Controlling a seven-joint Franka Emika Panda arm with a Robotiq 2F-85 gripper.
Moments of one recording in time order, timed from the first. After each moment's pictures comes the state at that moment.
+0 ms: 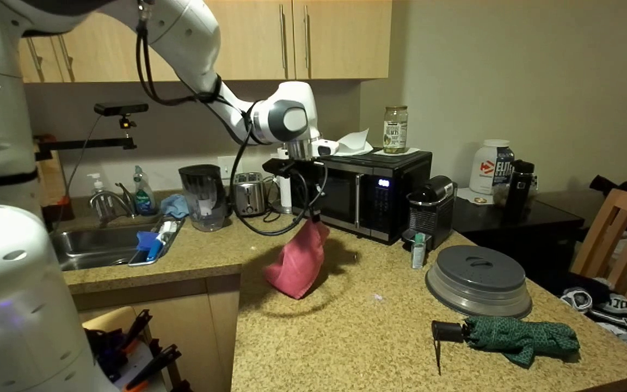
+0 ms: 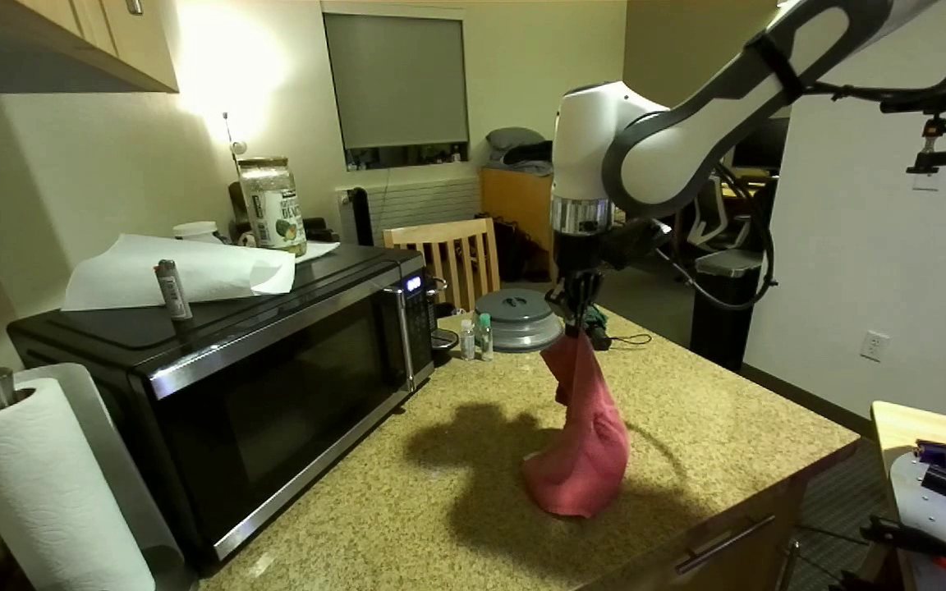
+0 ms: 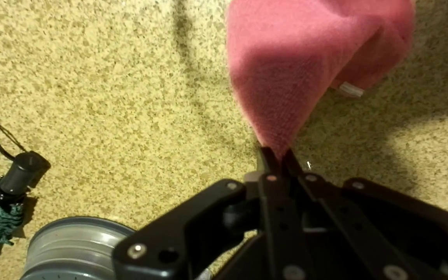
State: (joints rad) arm 0.07 0.15 0.02 -2.15 -0.15 2.36 0.40
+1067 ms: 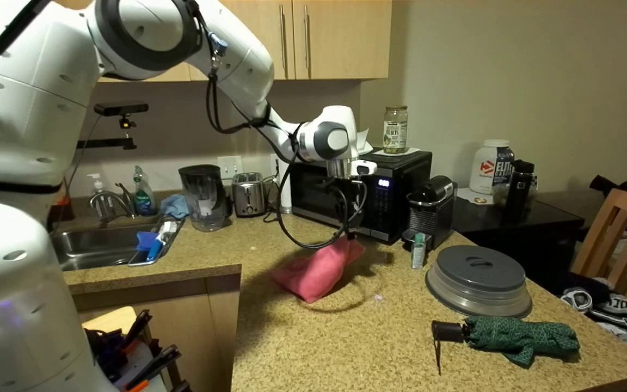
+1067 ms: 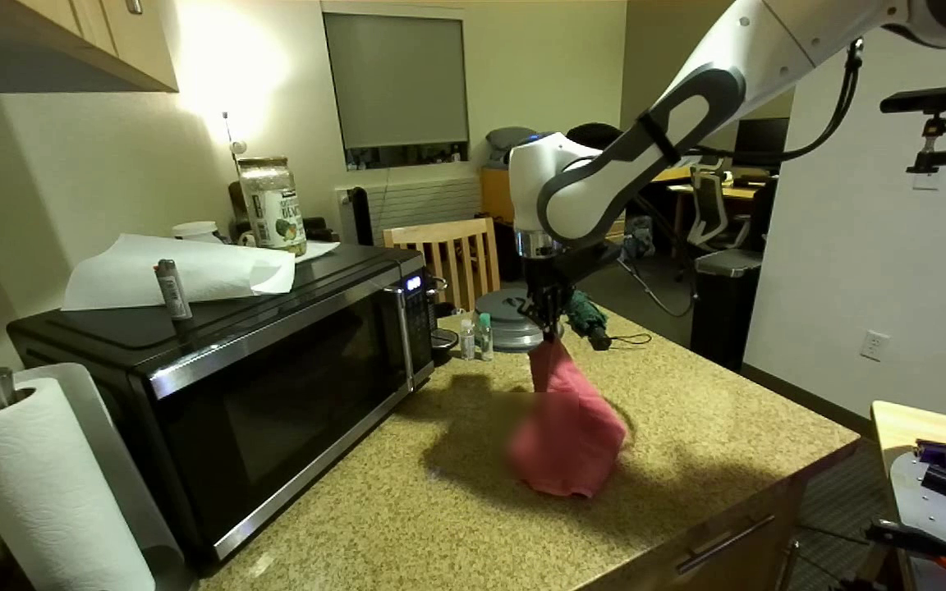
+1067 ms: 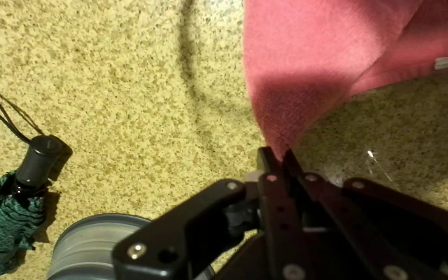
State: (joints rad) arm 0.07 0.47 -0.08 -1.81 -0.16 2.26 0.40
